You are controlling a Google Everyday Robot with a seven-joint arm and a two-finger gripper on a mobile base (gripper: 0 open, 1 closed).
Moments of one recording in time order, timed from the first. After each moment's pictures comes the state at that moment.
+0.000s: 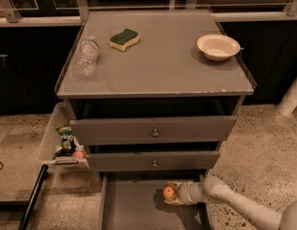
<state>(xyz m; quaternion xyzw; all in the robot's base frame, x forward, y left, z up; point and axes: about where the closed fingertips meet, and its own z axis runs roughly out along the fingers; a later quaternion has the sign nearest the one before) 0.529 -0.123 0.222 -0.60 0.69 0.19 0.34</state>
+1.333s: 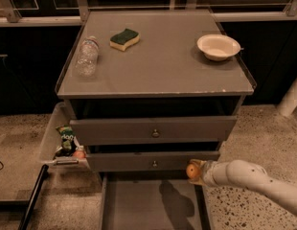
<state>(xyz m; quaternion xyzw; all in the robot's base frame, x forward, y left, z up) 0.540 -0.213 0.410 -0.63 0.70 0.03 0.33</state>
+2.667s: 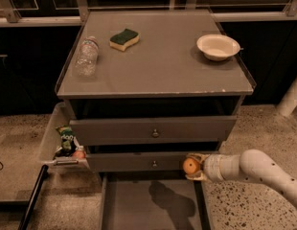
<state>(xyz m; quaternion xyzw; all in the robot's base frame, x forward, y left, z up) 0.524 -0.188 0.487 -0.65 0.65 0.09 0.39</state>
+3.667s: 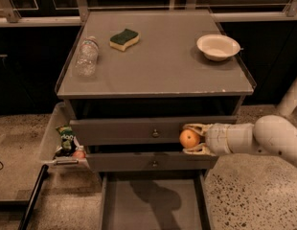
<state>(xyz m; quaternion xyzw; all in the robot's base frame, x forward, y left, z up) 0.532 -0.156 0.655 -0.68 0.58 0.07 0.44</state>
